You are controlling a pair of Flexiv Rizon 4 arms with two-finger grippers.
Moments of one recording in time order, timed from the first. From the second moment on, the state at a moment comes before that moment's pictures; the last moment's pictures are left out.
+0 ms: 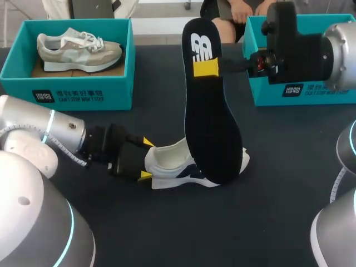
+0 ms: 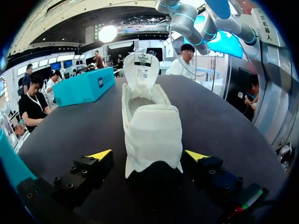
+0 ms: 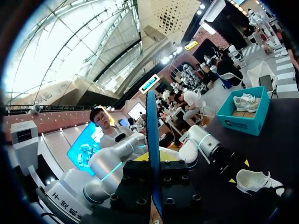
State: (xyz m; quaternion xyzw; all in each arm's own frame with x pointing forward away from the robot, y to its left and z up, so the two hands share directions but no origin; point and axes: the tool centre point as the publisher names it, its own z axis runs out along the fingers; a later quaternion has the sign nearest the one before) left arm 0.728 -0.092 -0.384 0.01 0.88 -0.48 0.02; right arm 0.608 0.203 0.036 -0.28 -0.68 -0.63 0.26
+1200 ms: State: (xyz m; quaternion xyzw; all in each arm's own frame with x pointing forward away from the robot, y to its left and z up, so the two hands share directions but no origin) left arm 0.713 -0.101 -0.316 -0.02 0.97 -0.24 -0.01; right arm 0.608 0.203 0.036 -0.28 -0.68 -0.63 0.26
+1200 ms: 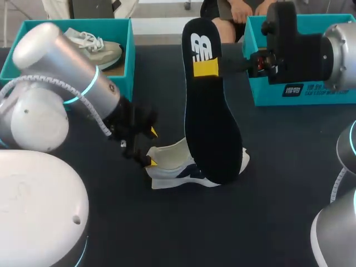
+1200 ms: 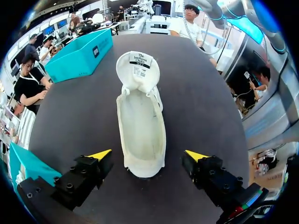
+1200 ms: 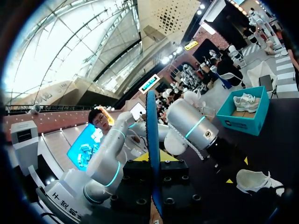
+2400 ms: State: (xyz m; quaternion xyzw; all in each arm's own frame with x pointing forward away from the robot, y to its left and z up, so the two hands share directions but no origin) left arm 0.725 -0.126 -0.325 -0.03 1.00 -0.09 -0.02; right arm 0.608 0.203 0.036 -0.28 -0.68 -0.63 0.26
